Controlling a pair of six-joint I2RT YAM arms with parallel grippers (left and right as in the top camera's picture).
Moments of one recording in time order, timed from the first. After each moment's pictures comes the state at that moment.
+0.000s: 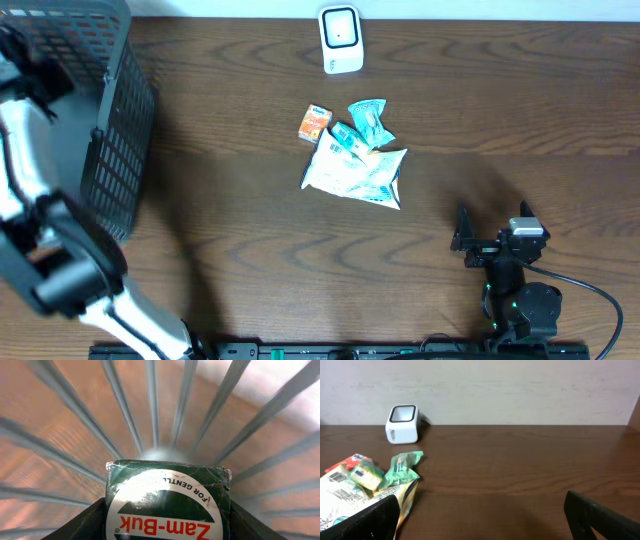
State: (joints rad) left arm 0.52 1.94 1.71 -0.49 -0.03 -0.08; right arm 0.02 0.01 0.01 -0.07 -0.01 0.01
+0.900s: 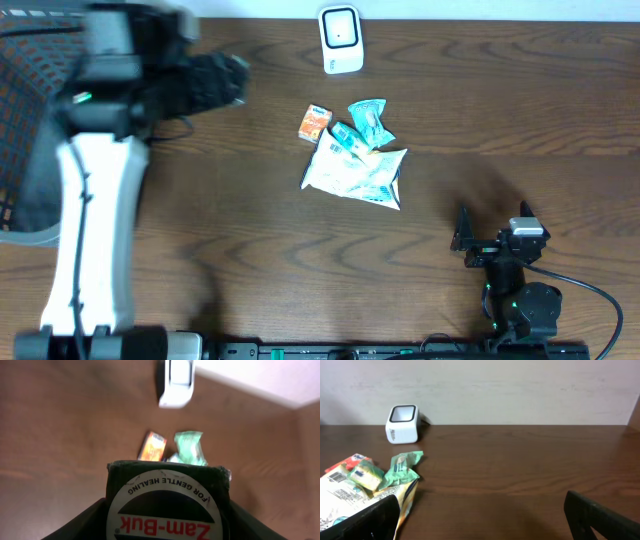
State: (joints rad) left arm -0.03 1.55 1.71 -1.03 0.41 -0.30; right arm 0.02 0.01 0.01 -0.07 -0.01 0.01
